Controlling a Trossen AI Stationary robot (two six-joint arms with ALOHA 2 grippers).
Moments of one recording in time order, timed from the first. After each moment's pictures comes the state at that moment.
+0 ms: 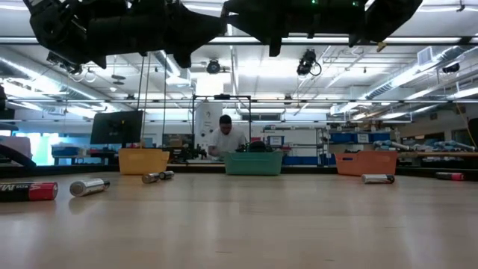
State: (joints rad) left arm 0.01 1.36 0.47 1.08 -0.02 0.03; right arm 0.00 1.59 0.84 0.83 0.05 0.10
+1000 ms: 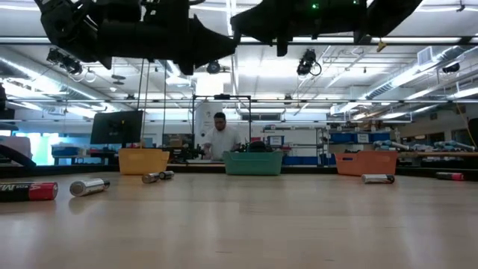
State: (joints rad) left arm 0.01 1.43 0.54 0.97 -0.15 0.10; right arm -0.02 1.55 0.84 0.73 0.12 0.00
